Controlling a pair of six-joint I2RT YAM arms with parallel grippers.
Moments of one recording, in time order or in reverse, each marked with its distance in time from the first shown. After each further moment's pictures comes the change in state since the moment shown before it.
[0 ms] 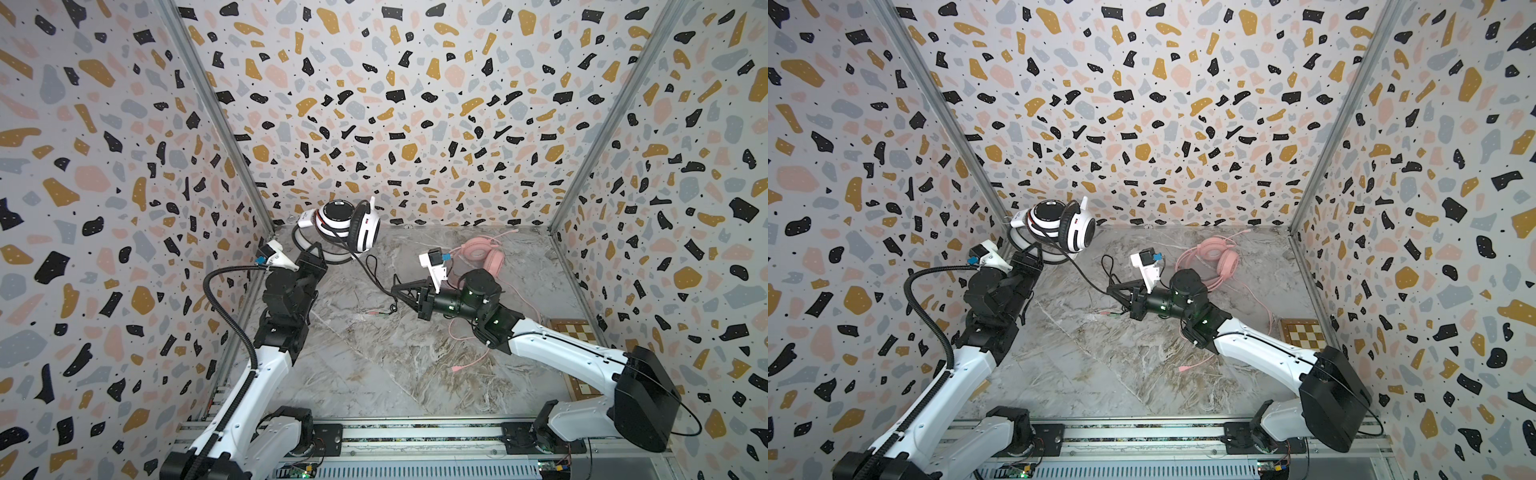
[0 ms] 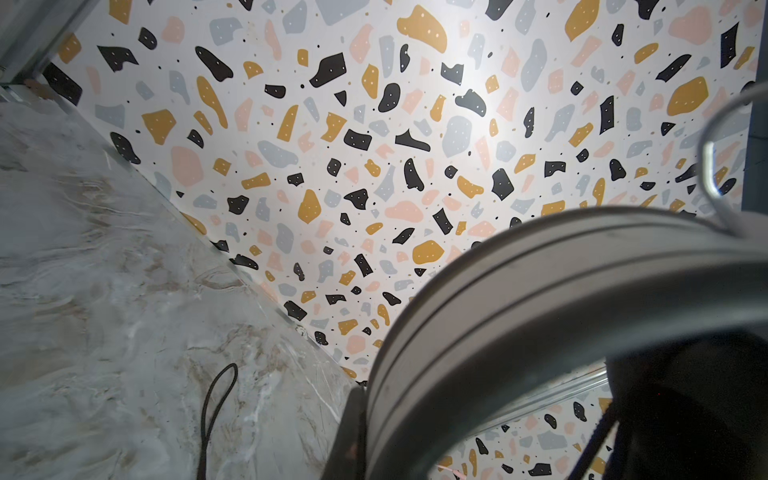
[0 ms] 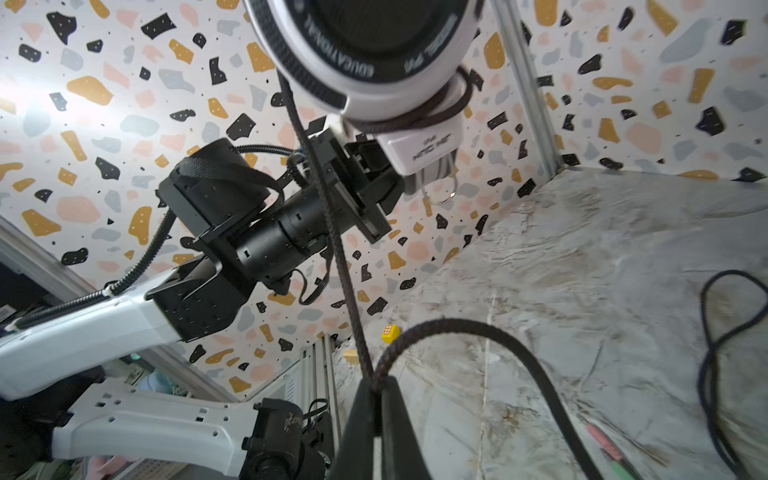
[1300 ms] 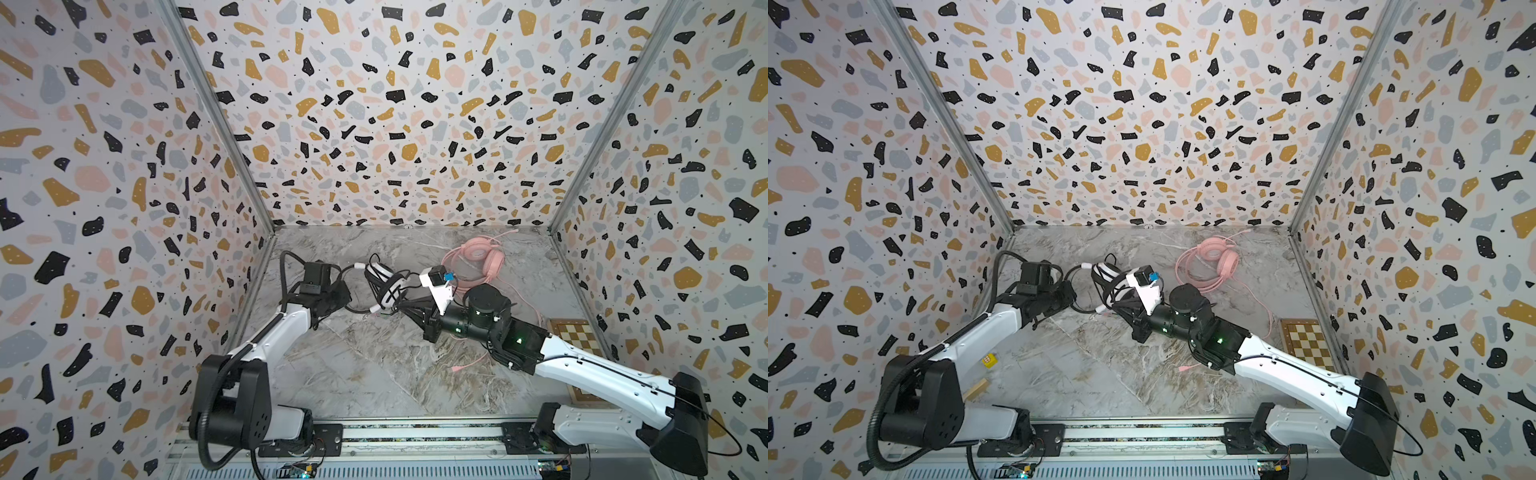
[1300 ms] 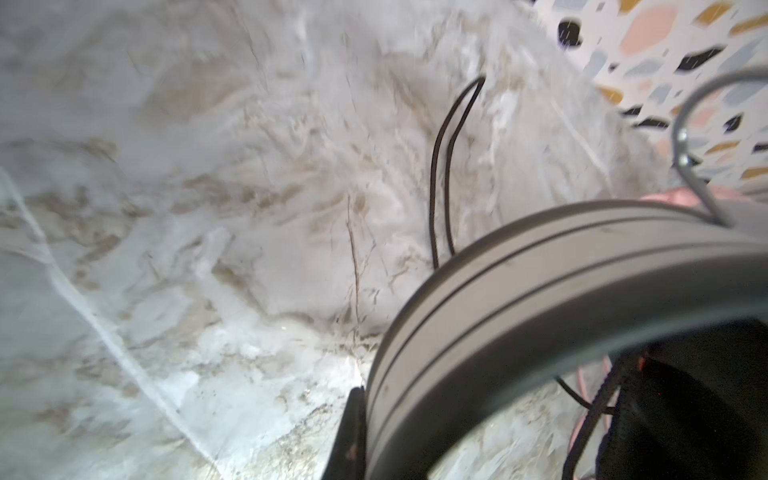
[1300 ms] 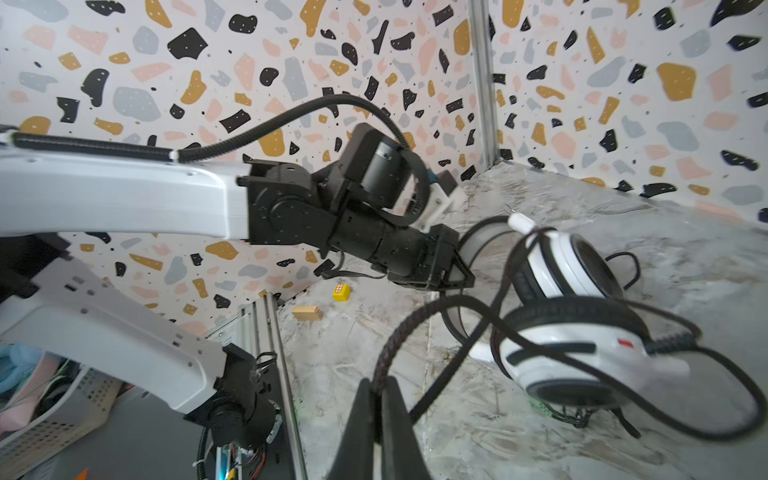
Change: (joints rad) left arm -0.011 0.360 0.139 -0.609 0.163 0.398; right arm 0.152 -0.242 -0.016 -0.374 0.340 -0.245
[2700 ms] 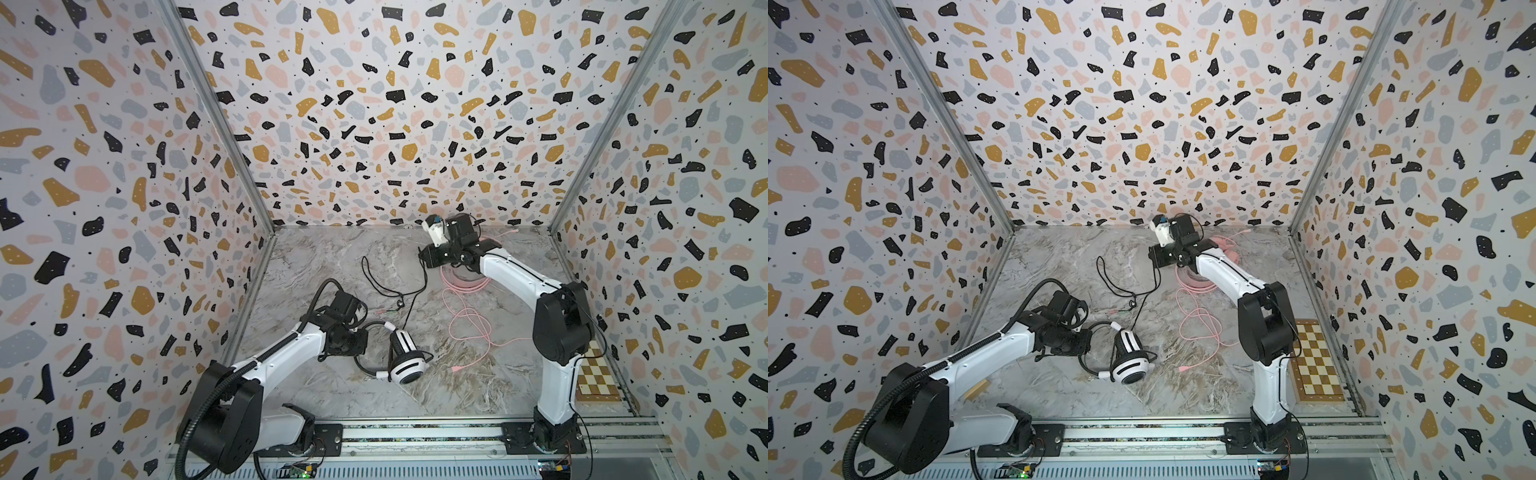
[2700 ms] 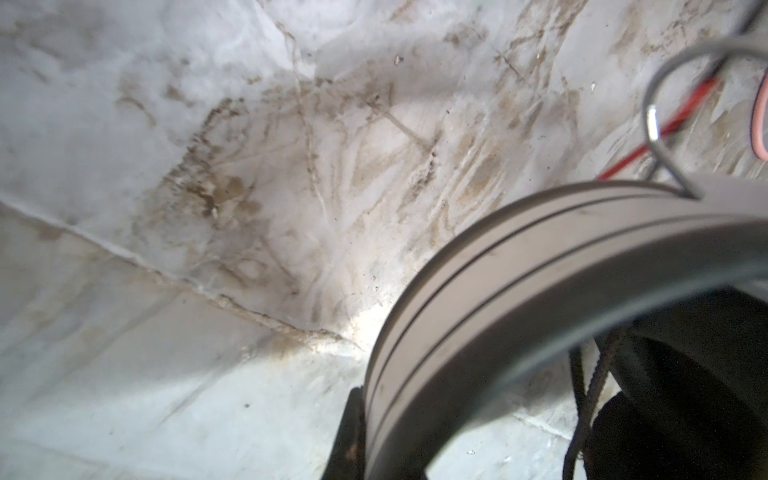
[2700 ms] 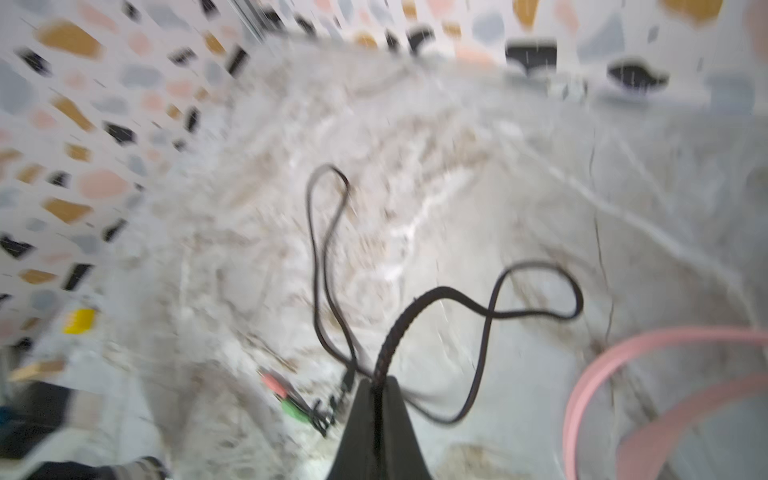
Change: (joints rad) left arm -0.283 -0.035 -0.142 -0.350 0.047 0.288; right arm -0.510 0.805 0.775 -0.414 -0.234 -0.130
